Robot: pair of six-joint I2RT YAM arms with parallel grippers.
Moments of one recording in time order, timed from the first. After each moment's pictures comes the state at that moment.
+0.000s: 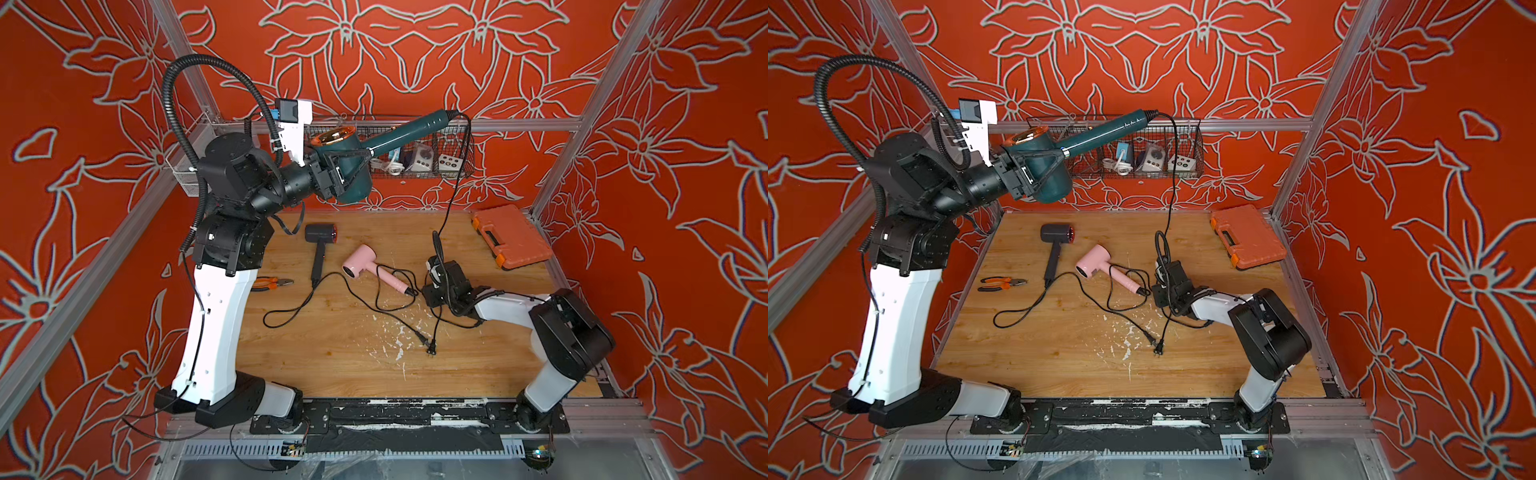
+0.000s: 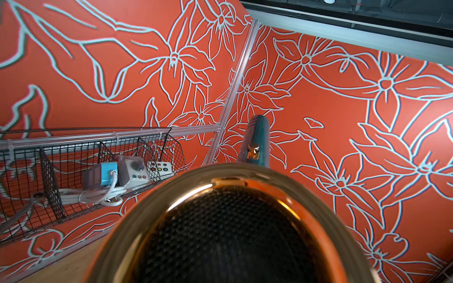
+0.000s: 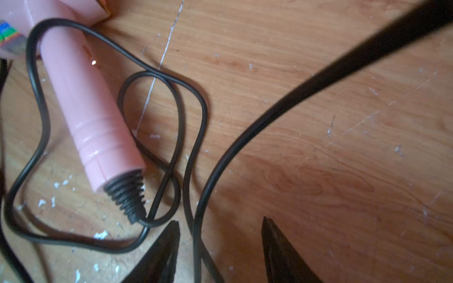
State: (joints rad) left arm -0.20 1.41 2.11 -0.56 0.67 -0.42; right arm 0.59 1.71 0.82 0.09 0.07 0.21
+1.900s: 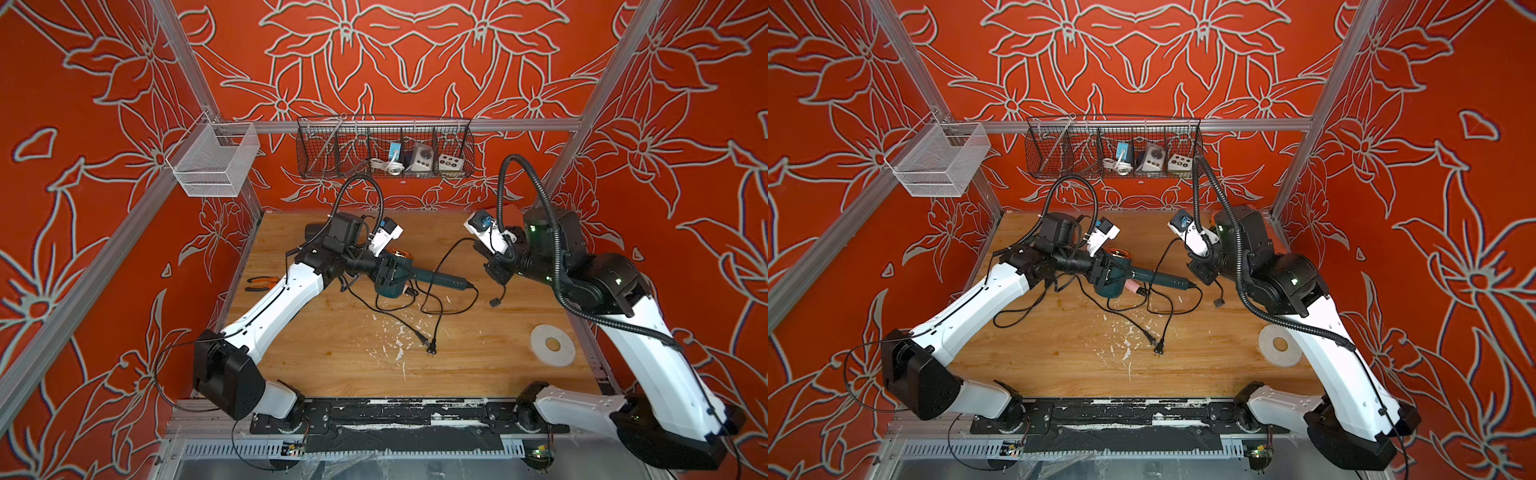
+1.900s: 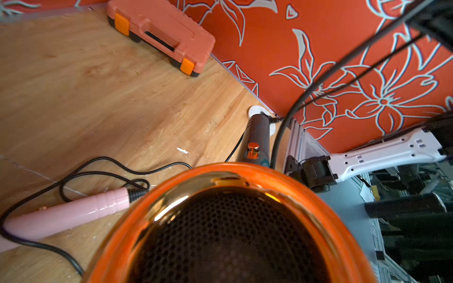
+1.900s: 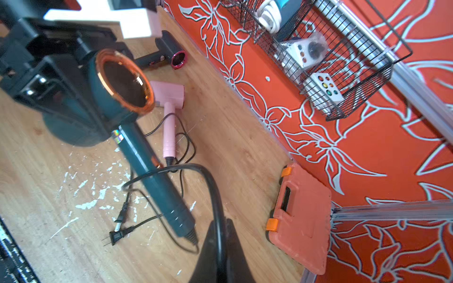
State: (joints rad) left arm -0.45 1.42 1.30 -0.55 0.80 -0.05; right arm 0.64 1.19 1.71 -1.09 0.07 -0.45
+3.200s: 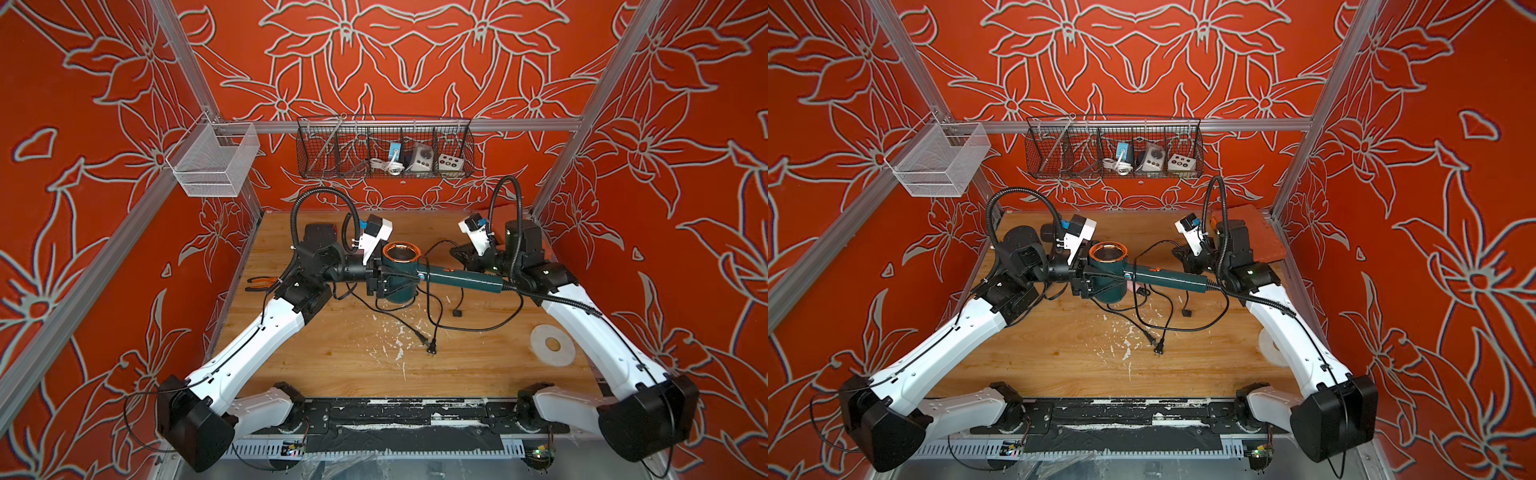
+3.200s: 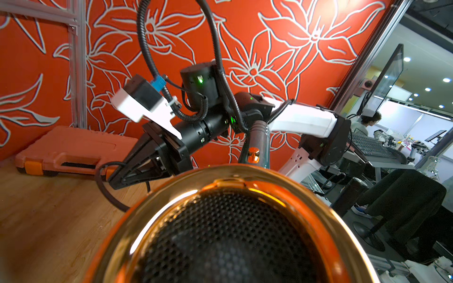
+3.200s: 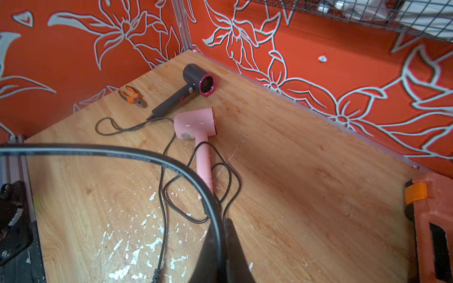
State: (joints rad) left arm -0.47 1.17 1.08 0.17 1.01 -0.38; right arm 0.32 1.19 1.08 -0.39 -0.50 -0.17
